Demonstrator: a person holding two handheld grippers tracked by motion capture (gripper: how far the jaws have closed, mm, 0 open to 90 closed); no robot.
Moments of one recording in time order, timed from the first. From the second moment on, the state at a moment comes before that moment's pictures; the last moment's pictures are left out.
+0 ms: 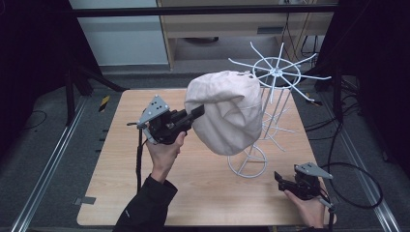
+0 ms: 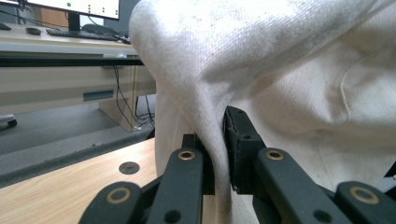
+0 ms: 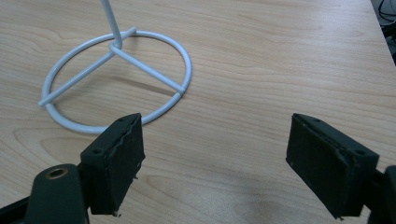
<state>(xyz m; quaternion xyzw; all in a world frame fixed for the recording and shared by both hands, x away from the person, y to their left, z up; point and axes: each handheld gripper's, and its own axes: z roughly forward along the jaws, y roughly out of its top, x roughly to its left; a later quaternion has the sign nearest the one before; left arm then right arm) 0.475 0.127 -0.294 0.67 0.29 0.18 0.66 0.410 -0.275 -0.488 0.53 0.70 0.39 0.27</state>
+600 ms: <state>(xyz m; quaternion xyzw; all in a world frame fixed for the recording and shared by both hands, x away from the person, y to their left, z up) 0.475 0.123 -0.306 0.69 0.29 0.17 0.64 0.411 -0.274 -0.488 0.53 0.71 0.39 0.27</state>
